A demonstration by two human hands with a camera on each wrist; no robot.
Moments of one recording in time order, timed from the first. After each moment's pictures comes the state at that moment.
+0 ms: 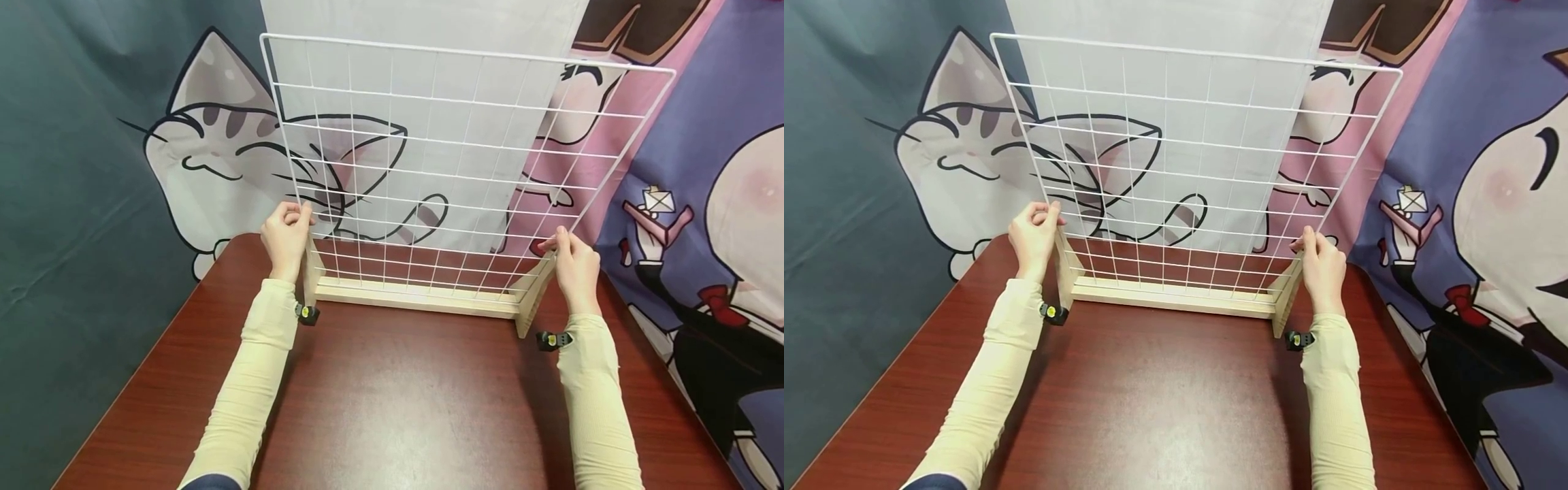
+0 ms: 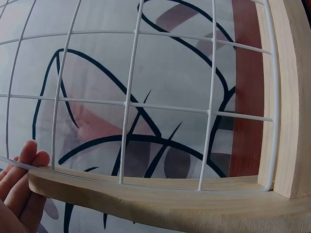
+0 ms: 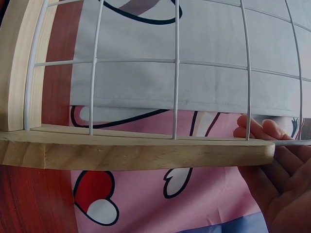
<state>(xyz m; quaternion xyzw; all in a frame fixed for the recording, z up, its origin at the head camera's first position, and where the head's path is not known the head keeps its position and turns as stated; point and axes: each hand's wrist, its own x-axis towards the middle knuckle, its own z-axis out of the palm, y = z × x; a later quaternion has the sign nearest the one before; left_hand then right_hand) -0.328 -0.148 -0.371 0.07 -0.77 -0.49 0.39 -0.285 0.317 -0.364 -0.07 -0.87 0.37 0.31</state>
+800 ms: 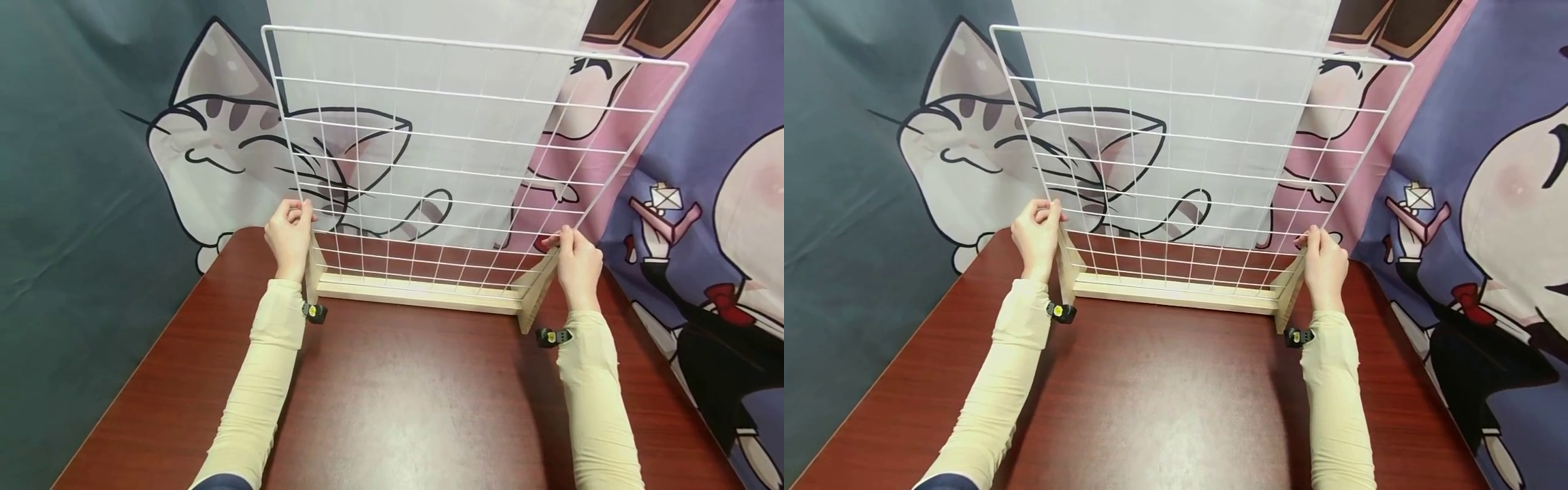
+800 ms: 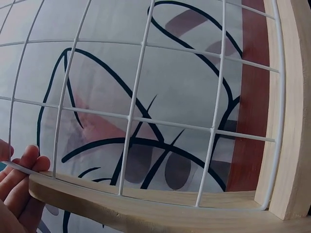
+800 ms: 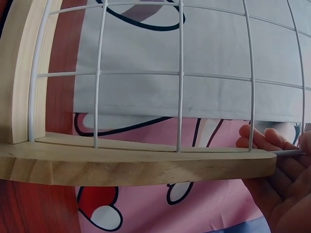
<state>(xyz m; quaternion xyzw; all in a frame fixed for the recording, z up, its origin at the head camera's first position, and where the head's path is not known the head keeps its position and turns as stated) -0.323 -0.148 -0.374 0.09 -0.78 -0.48 0.40 -0.287 0.309 -0.364 -0.08 -0.88 0.34 0.32</state>
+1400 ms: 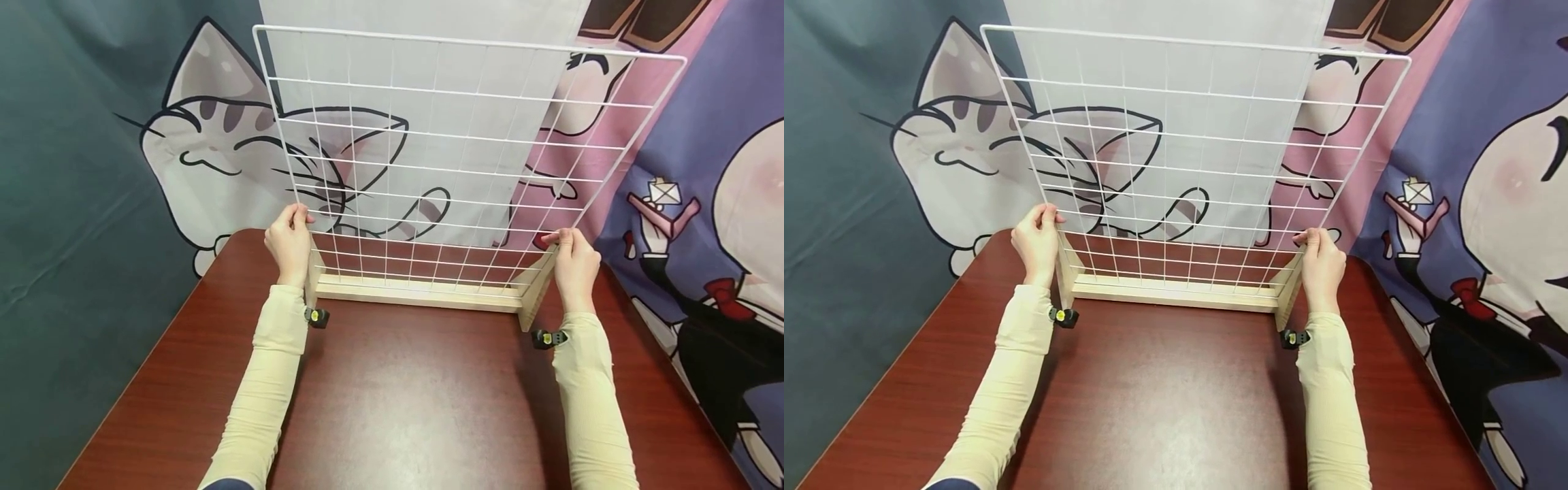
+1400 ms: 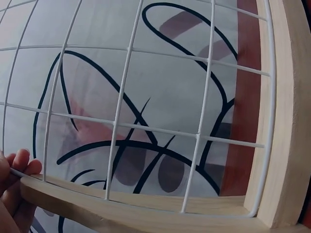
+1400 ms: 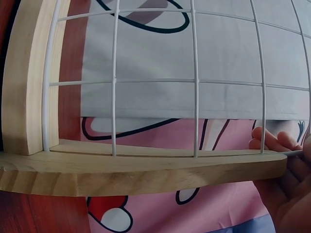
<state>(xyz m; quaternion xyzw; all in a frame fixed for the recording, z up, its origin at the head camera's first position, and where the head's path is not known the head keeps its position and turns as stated) -0.325 -0.140 -0.385 0.07 -0.77 -0.45 0.45 -0.290 0.307 -0.378 -0.06 -0.85 0.35 0.39</state>
